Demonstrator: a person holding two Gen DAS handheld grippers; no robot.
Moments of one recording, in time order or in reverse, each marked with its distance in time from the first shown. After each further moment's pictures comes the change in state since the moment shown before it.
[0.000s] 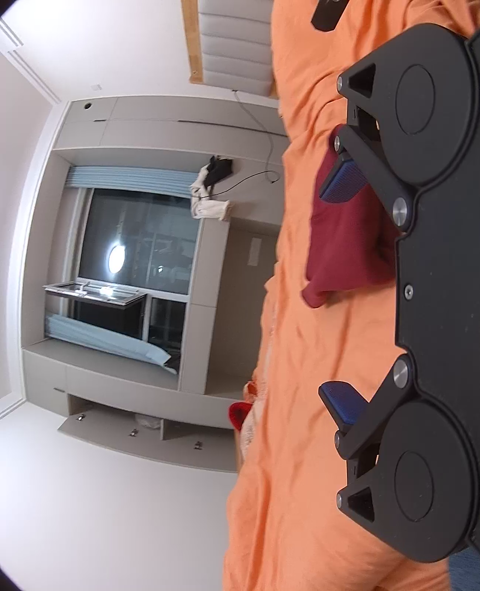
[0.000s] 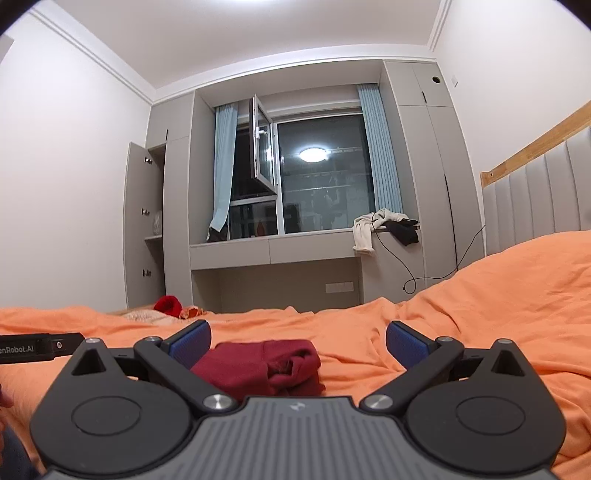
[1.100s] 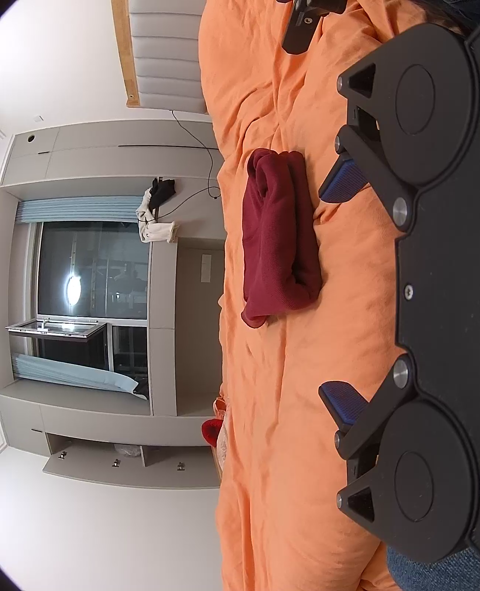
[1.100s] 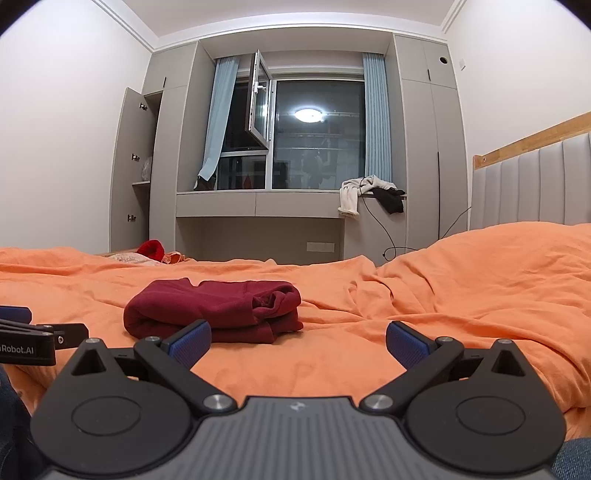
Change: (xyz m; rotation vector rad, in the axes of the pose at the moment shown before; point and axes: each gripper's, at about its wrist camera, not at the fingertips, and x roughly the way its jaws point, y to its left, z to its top) left arm -0.019 -0.025 -0.037 0.128 0.137 -0.032; right arm -0.028 0.014 -0.026 -0.092 0.144 -0.070
